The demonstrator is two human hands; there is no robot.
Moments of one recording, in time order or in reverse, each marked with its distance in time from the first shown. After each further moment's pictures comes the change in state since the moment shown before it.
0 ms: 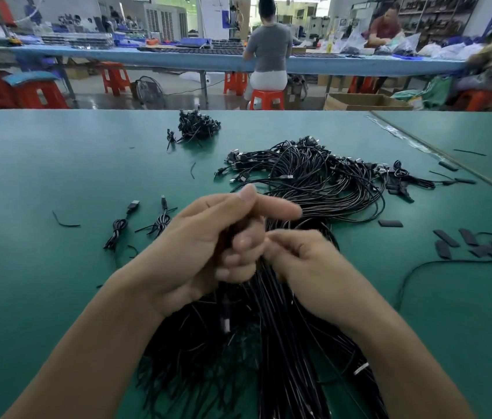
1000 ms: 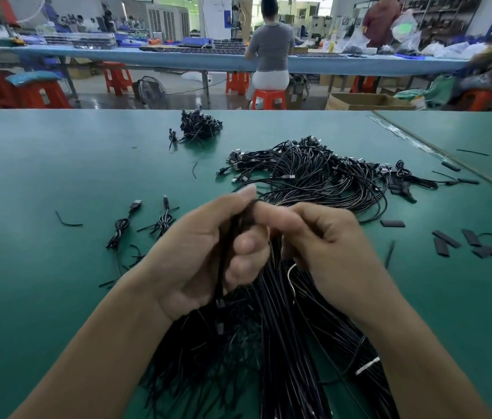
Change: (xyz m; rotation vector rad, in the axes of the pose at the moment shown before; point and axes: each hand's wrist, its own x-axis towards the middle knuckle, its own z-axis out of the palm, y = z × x) left_hand 0.002 -0.004 0.000 -0.170 -0.053 -0.063; right_hand -0.004 -0.015 -0.011 0.142 0.215 -0.168
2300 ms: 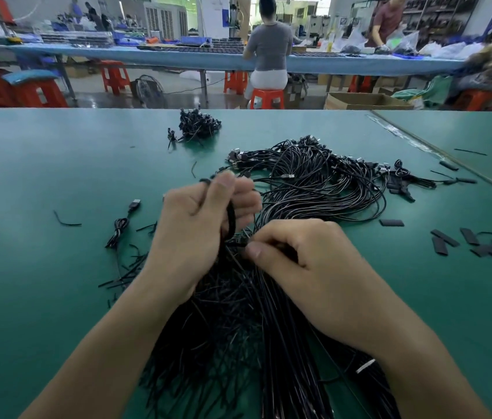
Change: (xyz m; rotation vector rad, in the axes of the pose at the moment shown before) left_hand 0.009 -0.011 -0.014 0.455 0.600 0.368; right_hand -0.011 -0.017 0.005 -0.367 -0.168 -0.089
